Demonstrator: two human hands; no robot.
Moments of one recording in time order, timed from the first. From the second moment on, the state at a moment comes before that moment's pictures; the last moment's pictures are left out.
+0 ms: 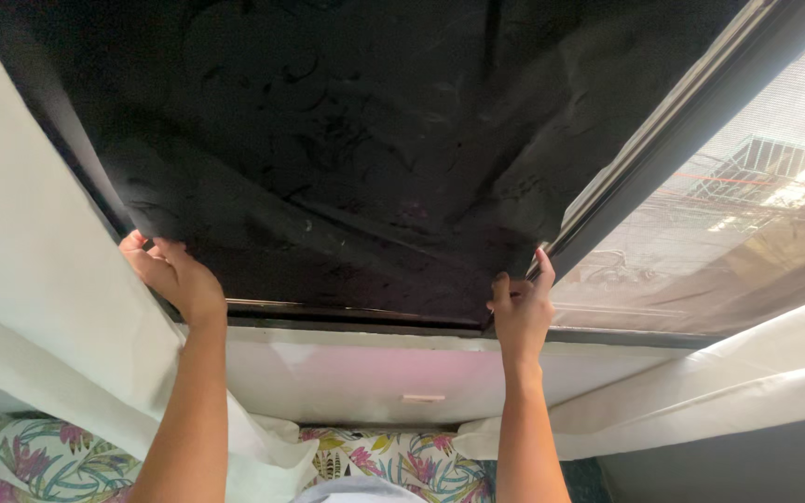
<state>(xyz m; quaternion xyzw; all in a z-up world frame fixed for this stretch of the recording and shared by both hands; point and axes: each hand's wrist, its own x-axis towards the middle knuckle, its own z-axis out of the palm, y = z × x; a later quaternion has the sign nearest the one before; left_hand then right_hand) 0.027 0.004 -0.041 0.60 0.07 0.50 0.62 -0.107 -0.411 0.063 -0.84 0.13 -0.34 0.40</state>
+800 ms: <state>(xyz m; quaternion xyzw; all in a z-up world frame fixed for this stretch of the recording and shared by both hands) 0.013 -0.004 -0.018 0.54 0.03 0.49 0.68 -0.085 -0.436 0.044 -0.75 0.12 -0.33 0.55</state>
